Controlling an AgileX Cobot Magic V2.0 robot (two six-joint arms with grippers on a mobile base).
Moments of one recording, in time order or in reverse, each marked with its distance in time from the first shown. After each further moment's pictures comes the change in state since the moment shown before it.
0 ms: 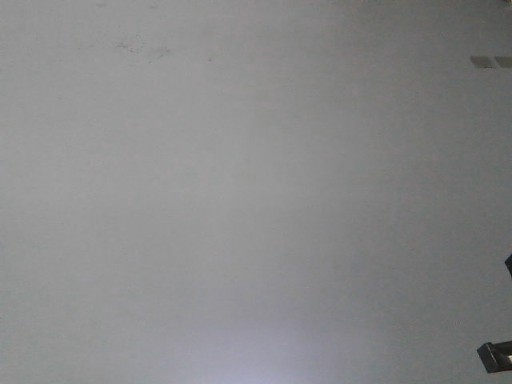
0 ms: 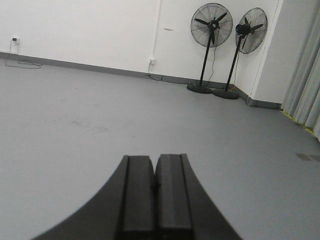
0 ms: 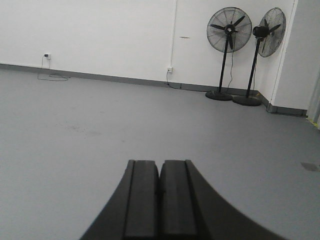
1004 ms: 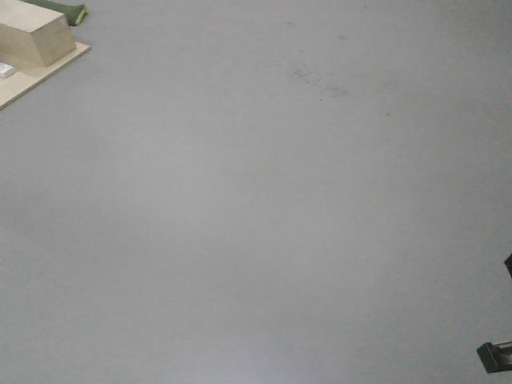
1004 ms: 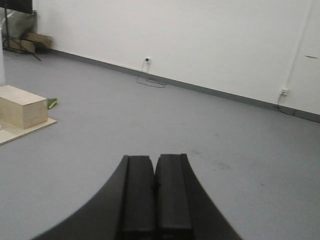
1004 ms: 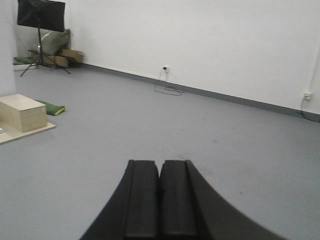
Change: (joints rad) left arm 0.000 0.000 0.000 0.000 0.000 0.000; right arm 0.000 0.000 0.000 0.000 0.000 0.000
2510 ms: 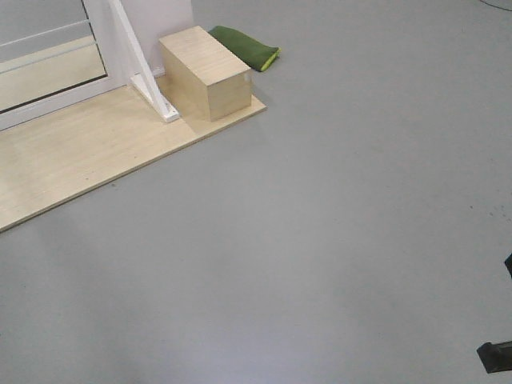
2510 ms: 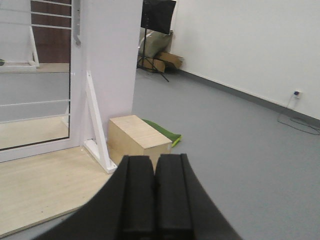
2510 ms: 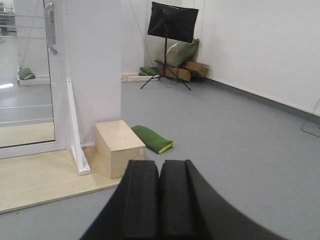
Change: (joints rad) left arm 0.000 0.000 0.000 0.000 0.001 0.000; right arm 0.000 0.000 0.000 0.000 0.000 0.000
